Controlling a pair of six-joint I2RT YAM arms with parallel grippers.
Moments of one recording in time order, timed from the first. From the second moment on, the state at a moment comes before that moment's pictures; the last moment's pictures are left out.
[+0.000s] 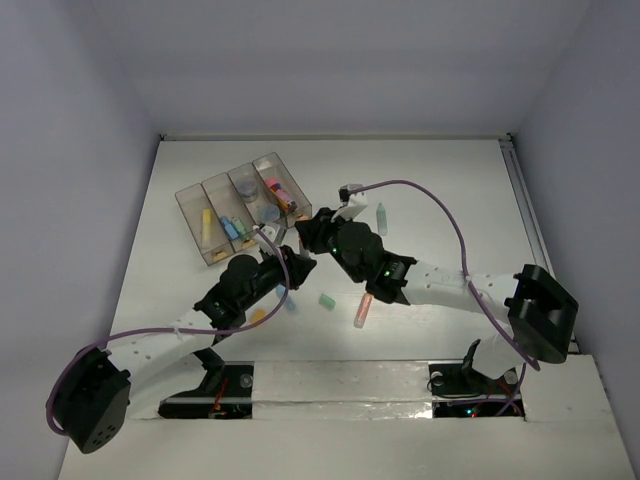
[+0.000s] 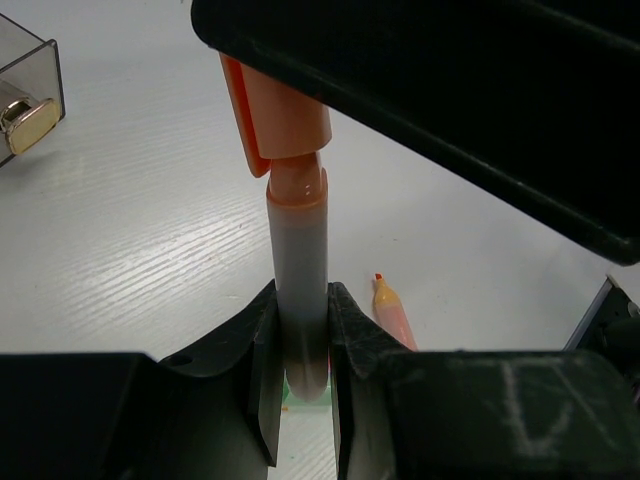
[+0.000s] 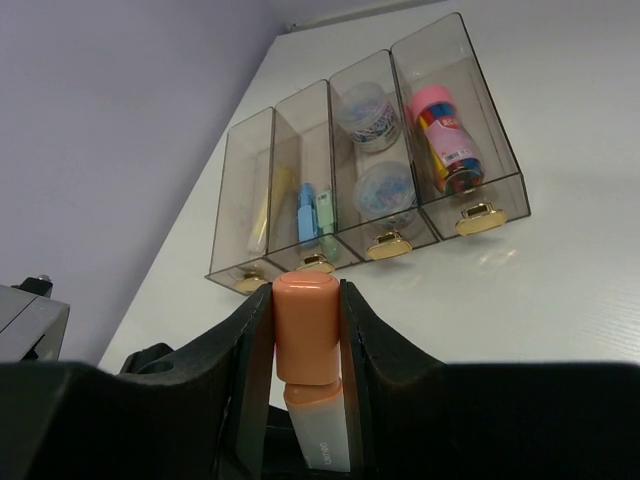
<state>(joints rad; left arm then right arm) -0.70 0.92 0.30 0.46 0.06 -0.45 1.05 1.51 0.98 0.41 0.46 0.62</state>
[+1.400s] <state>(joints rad) -0.73 0.87 0.44 0.22 0.22 -0.50 1.10 1.34 0.90 0.38 0.33 0.43</state>
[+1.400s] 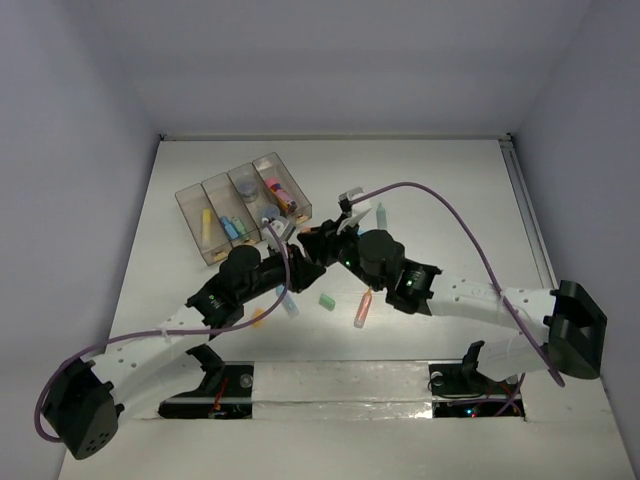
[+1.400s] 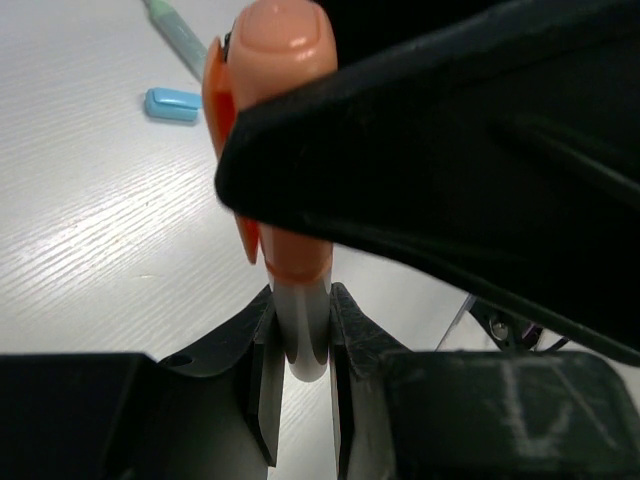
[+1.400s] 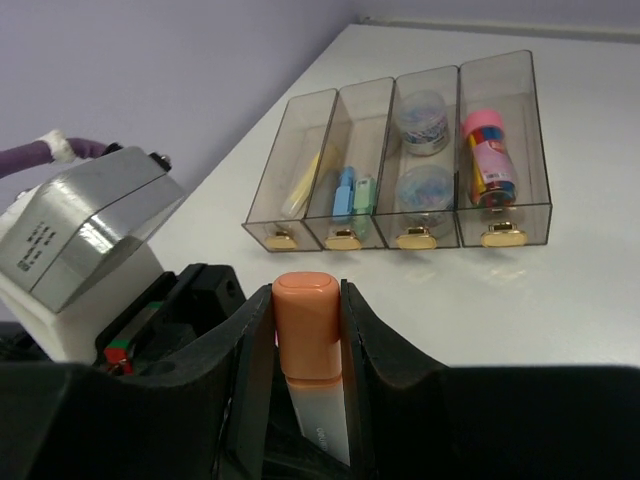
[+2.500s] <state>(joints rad) -0.74 0.85 0.46 0.12 0.27 -0.44 1.08 1.27 0.94 0.10 0.31 0.45</state>
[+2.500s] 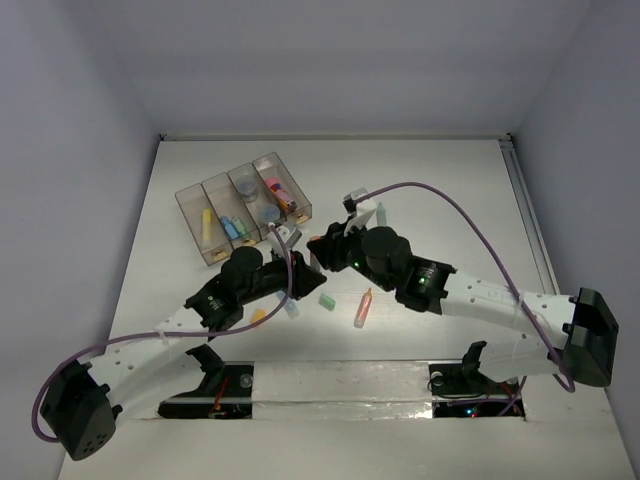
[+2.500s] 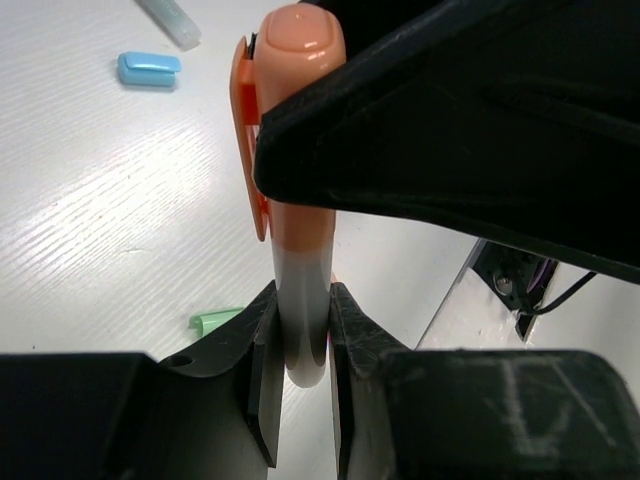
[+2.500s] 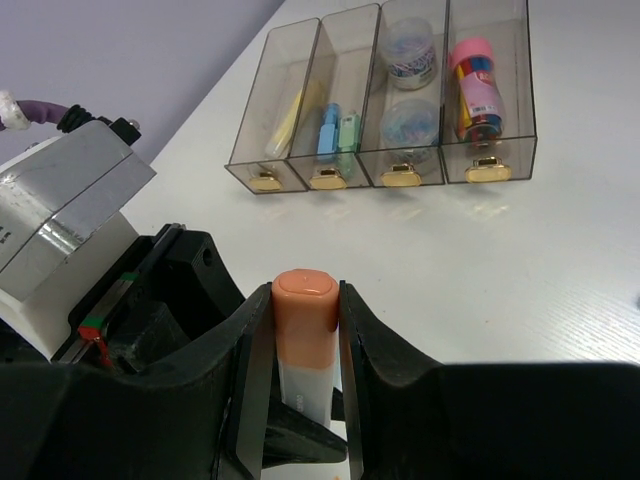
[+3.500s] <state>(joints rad) -0.75 1.00 0.61 -0.19 0.19 -0.34 1.04 1.37 0.71 0.47 0.25 0.67</state>
